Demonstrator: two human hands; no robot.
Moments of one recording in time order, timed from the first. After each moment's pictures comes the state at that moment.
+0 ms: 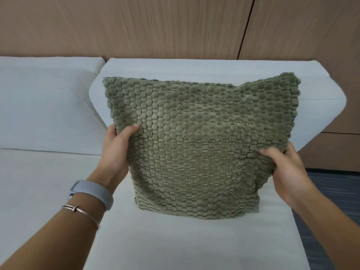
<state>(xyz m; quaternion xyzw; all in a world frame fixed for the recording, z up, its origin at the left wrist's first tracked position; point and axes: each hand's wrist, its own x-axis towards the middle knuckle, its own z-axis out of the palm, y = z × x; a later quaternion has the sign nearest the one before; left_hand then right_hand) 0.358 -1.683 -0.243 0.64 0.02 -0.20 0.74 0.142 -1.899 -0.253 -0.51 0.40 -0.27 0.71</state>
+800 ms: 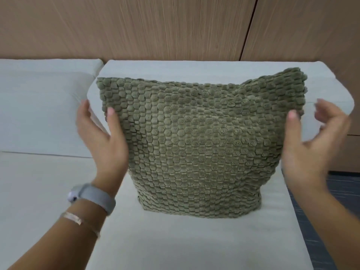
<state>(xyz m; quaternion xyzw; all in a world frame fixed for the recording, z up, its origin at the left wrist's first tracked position) 0.355 -1.692 -0.229 0.79 -0.11 0.19 0.57 0.167 -1.898 -0.220 -0.72 0.36 -0.52 0.29</state>
